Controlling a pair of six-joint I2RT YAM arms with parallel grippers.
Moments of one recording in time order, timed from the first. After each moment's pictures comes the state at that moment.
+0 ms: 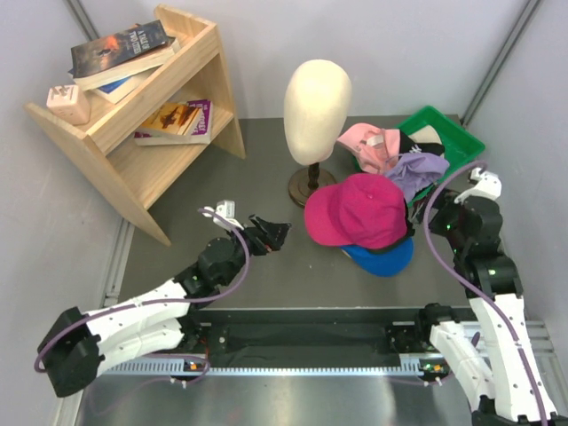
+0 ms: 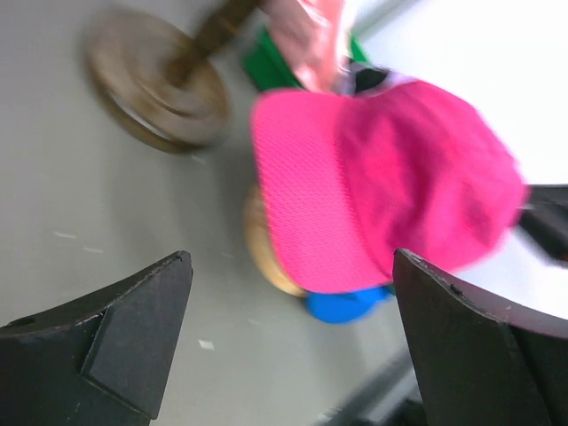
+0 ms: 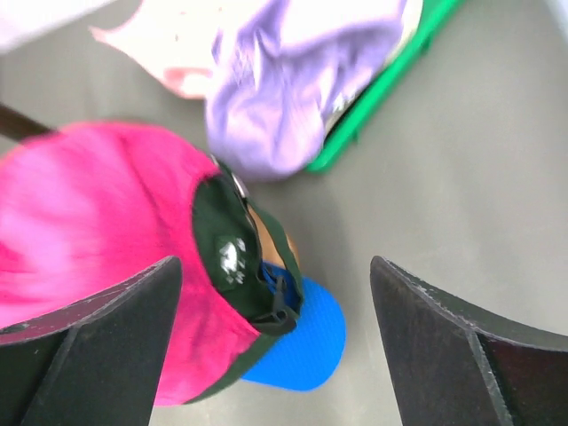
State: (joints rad) left arm -0.88 0.90 0.33 0.49 -0.31 -0.89; right arm 0.09 0.62 0.81 -0.62 0.14 0.38
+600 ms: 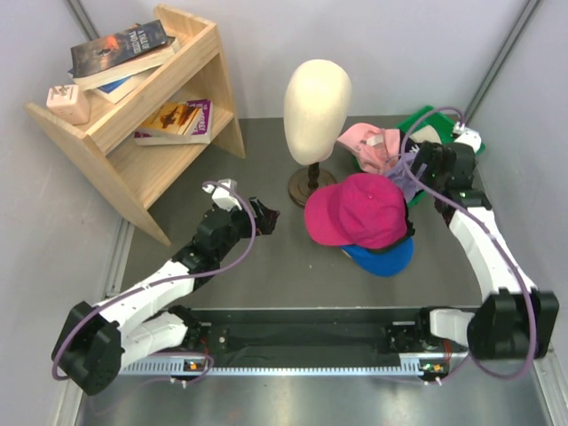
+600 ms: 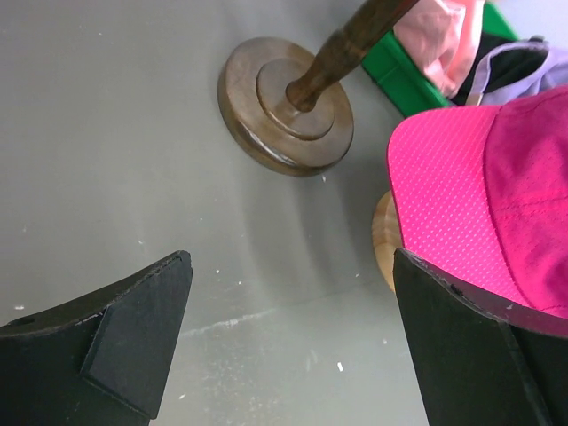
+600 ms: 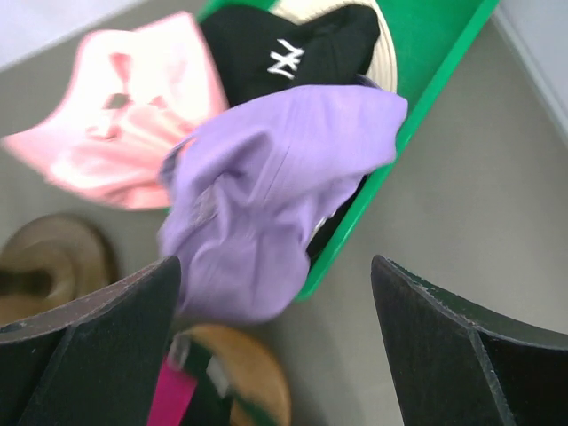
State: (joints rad) left arm -0.60 1.01 0.48 0.28 -0.12 -0.62; right arm 0.03 1.13 0.97 -0.30 0.22 0.34
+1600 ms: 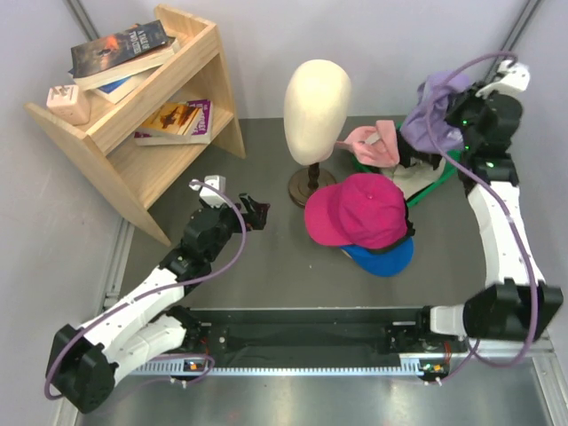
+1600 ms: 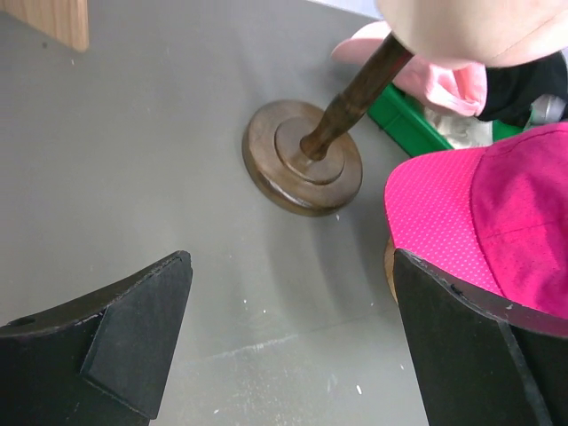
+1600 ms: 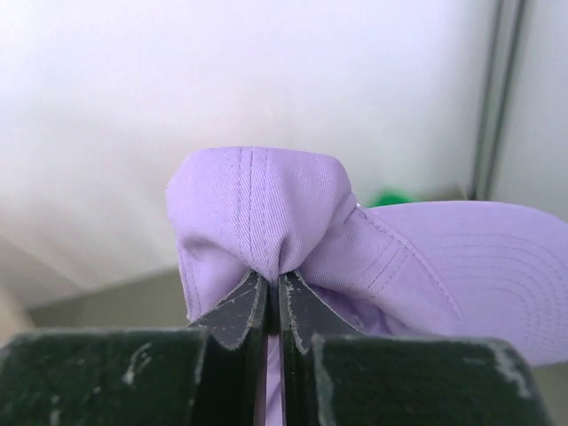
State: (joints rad) left arm -0.58 0.89 0.52 0.20 -0.18 -0.51; right arm -0.08 1.35 1.34 -0.03 0.04 0.31
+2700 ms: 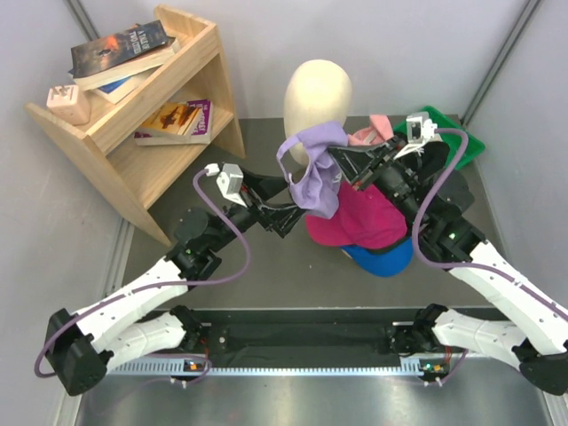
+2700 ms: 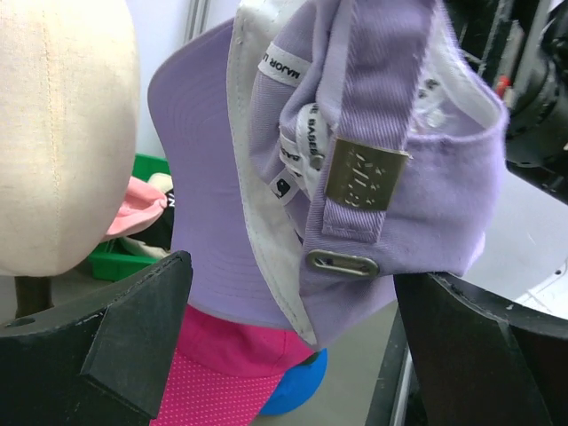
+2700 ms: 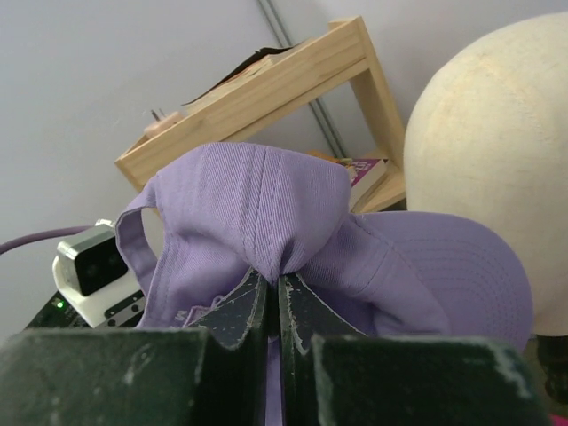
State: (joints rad) left arm -0.77 0.94 0.70 0.62 0.24 -0.43; right arm 0.74 0.95 1.08 0.20 -0.02 0.50
